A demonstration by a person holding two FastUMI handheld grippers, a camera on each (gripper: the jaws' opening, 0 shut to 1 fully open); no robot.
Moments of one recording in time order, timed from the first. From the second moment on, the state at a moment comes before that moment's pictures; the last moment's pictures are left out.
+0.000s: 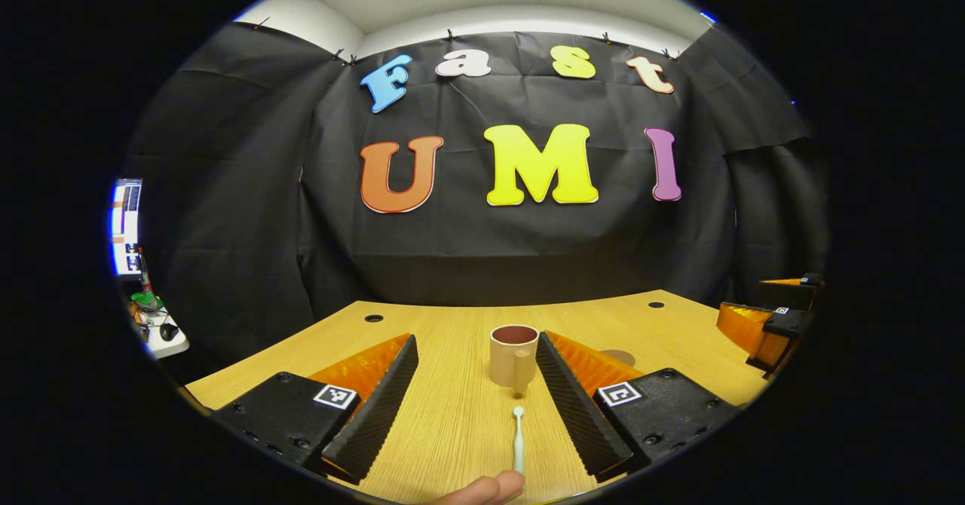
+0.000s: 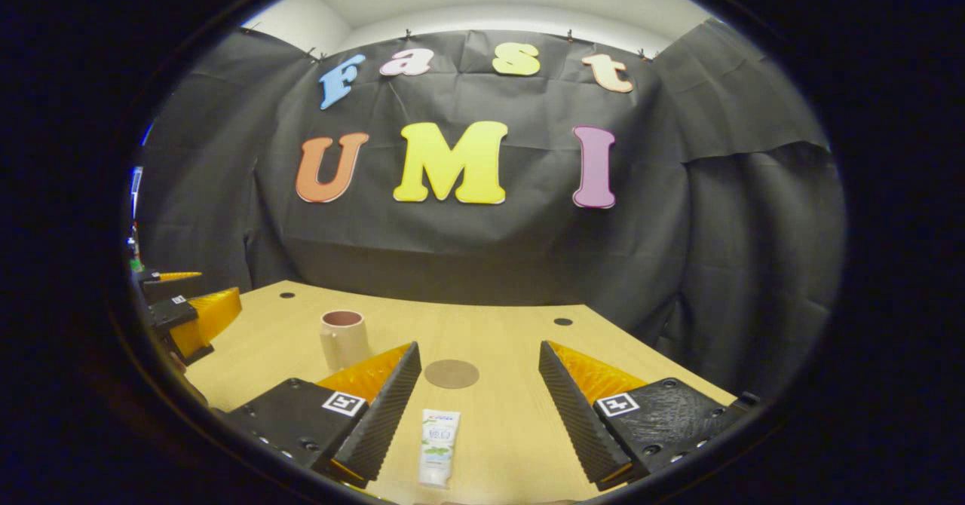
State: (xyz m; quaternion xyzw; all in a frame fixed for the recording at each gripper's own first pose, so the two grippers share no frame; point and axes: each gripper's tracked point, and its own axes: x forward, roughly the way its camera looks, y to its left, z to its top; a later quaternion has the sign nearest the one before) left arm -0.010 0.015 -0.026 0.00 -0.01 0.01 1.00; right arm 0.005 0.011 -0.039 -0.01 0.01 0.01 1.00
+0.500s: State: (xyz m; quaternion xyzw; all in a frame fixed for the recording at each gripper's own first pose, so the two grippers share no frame) left arm 0.003 0.004 -0.059 -0.01 0.03 0.00 1.00; right arm 0.008 0.006 -0.061 -0.01 0.02 0.00 1.00
